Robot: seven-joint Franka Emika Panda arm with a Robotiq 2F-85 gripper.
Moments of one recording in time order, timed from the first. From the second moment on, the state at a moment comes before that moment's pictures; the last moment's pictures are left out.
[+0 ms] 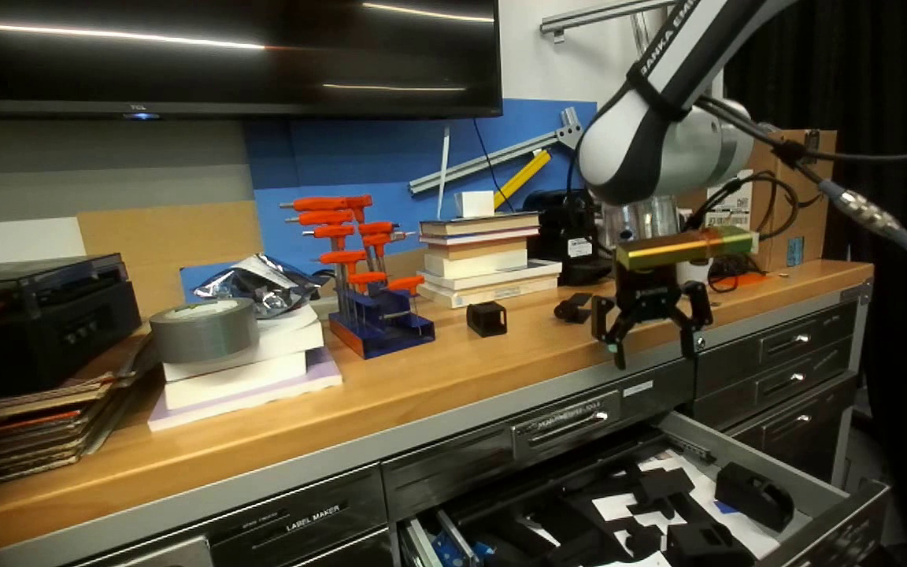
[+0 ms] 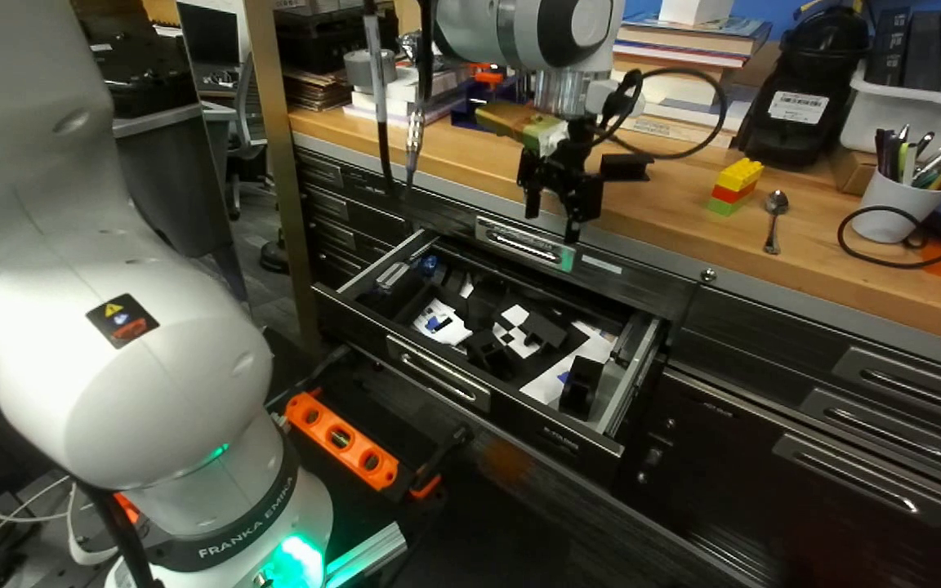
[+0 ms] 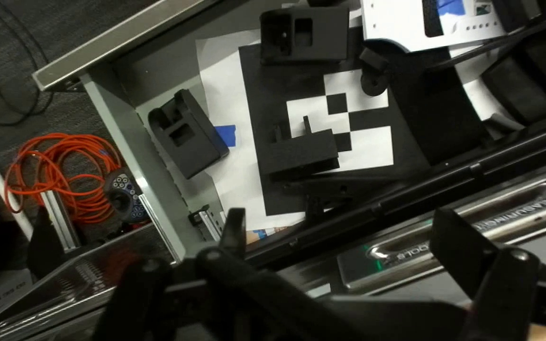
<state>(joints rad) 0.02 0.04 -0.12 -2.28 -0.09 2.21 0.34</state>
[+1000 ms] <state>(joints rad) -0.06 0.13 -0.11 -2.00 -0.14 2.19 0.39</state>
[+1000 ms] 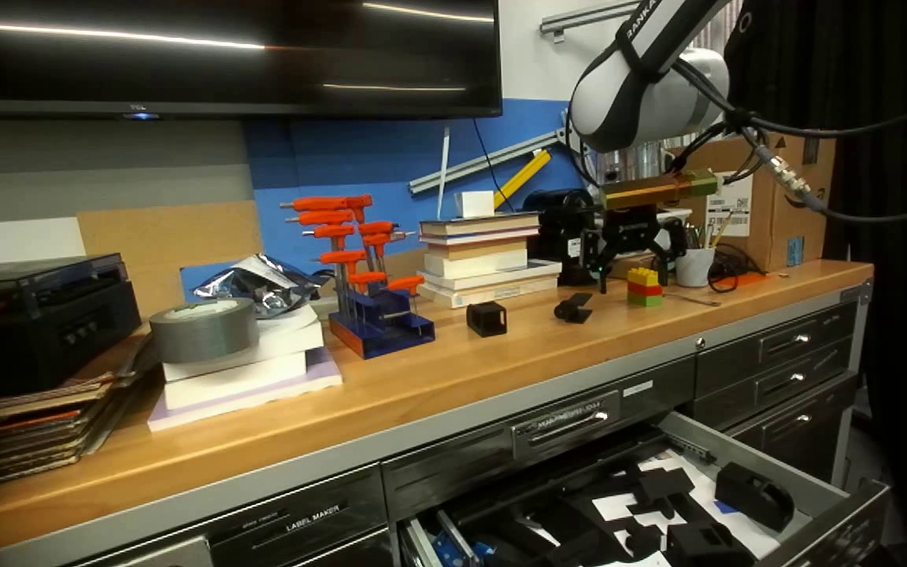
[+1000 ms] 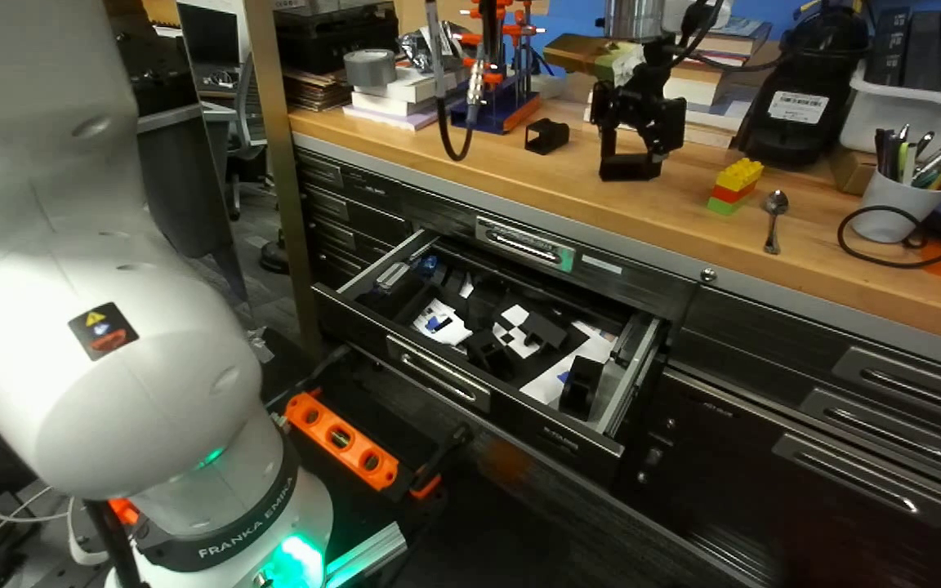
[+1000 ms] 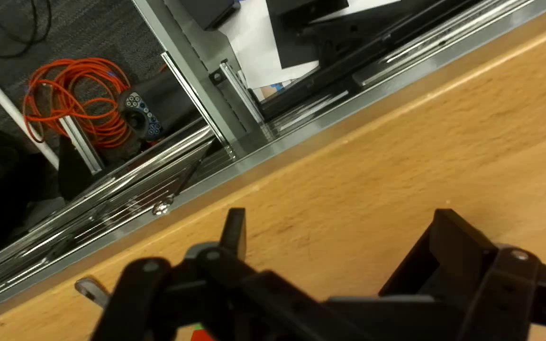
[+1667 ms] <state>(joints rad) -0.06 0.33 -0.12 -1.71 -0.13 2.16 0.50</state>
